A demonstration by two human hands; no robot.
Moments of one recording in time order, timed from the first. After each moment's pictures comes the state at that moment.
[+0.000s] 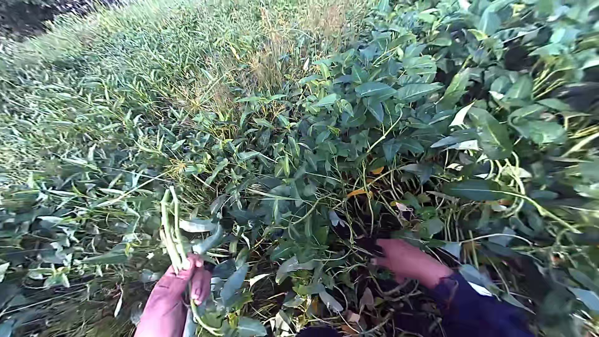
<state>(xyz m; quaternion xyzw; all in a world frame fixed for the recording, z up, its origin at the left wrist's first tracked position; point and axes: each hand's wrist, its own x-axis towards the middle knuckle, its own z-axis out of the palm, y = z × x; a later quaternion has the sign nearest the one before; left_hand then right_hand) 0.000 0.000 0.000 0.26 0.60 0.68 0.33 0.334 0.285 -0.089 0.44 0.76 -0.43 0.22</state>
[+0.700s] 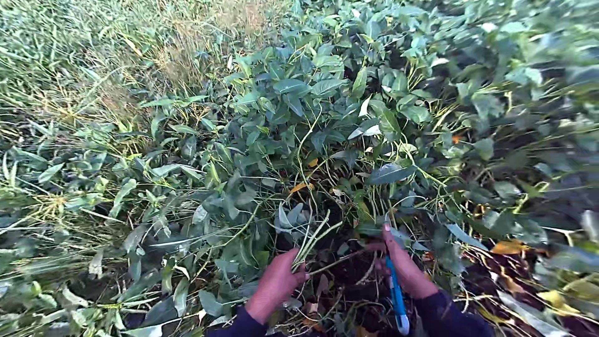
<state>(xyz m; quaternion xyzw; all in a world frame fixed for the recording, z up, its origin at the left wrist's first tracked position) 0.152 0.165 -0.097 0.56 0.67 0.09 0.48 0.449 0.226 -0.135 0.64 0.37 -0.64 -0.22</state>
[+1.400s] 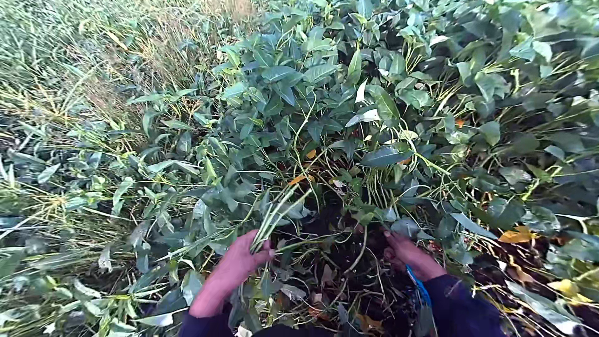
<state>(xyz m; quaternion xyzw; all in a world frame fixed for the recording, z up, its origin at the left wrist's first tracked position) 0.081 0.151 -0.051 0.49 0.70 0.23 0.47 0.480 0.236 -0.172 0.68 0.40 -0.61 -0.07</state>
